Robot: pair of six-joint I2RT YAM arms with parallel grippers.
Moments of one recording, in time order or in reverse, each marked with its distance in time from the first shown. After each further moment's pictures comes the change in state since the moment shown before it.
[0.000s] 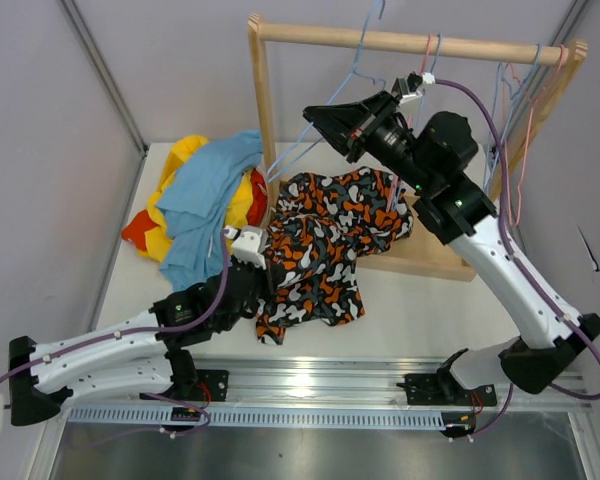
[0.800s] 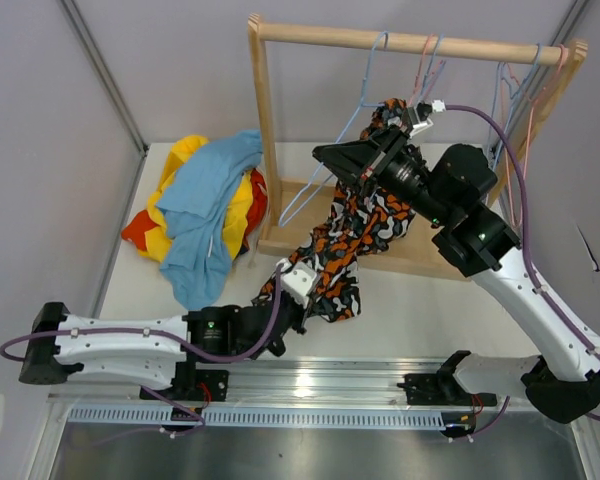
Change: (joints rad) left arm -0.348 0.114 0.011 0.108 -0.099 0.164; right arm 0.033 -0.148 -0.145 -0.113 0.018 -0.115
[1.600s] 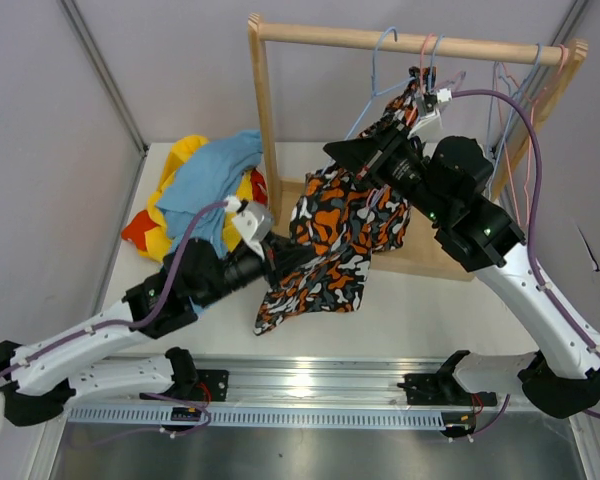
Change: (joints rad) left arm 0.413 -0.102 0.283 -0.009 0.642 0.120; right arm 0.015 0.031 0.087 -0.161 0.207 -0.341
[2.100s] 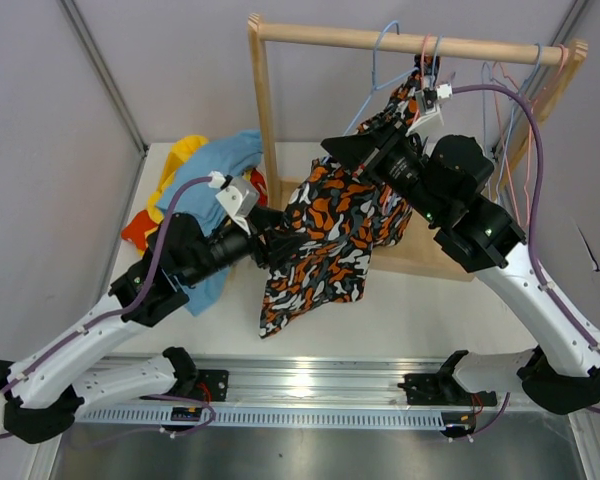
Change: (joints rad) left arm 0.146 -0.005 0.078 -0.091 0.126 0.011; right arm 0.048 0.021 0.061 -0.022 0.069 -0.060
